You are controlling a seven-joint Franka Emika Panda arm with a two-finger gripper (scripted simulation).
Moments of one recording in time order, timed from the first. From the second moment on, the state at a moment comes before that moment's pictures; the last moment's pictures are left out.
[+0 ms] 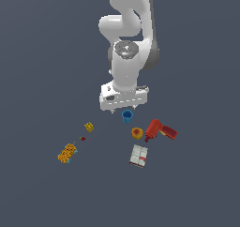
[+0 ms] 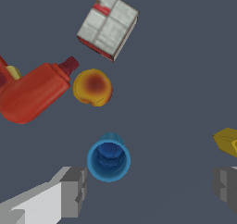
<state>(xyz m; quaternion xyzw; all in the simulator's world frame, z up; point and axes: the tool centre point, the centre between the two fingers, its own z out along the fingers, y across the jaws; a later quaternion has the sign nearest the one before) -0.039 0.015 0.159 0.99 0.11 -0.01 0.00</state>
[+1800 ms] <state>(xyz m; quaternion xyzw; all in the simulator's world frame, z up) -0.078 0.041 0.046 0.98 0.17 0.00 0.00</state>
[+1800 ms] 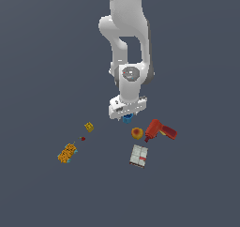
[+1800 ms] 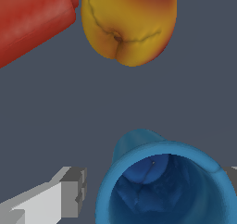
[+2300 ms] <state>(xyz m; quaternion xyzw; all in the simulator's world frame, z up) -0.078 0.041 0.041 0.98 0.17 0.00 0.00</state>
